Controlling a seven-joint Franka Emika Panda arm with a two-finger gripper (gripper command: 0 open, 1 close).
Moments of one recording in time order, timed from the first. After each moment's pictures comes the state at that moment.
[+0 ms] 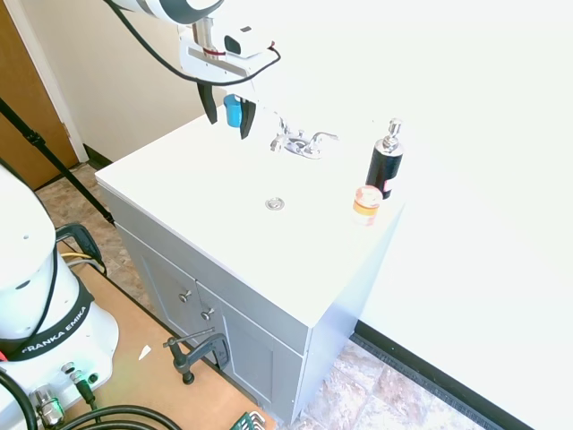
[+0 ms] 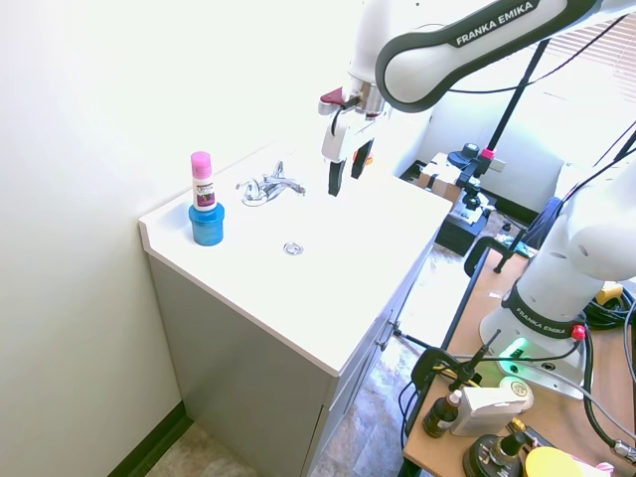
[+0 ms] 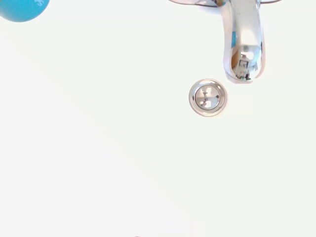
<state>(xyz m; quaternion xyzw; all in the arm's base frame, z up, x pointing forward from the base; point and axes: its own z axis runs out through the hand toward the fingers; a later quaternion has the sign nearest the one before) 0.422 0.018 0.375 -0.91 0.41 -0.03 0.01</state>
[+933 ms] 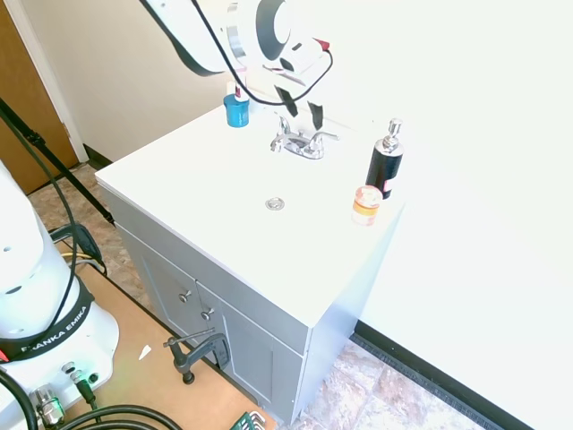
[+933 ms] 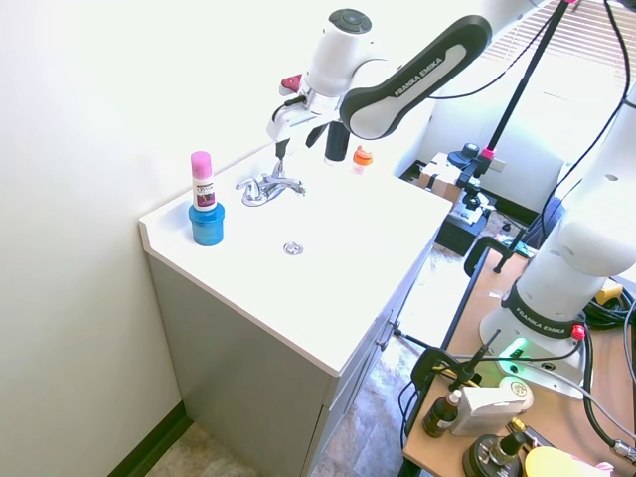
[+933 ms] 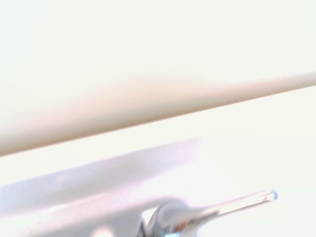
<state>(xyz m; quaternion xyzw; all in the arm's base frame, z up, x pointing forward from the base) 0.570 -0.048 0.327 -0.83 0.51 -0.24 0.00</state>
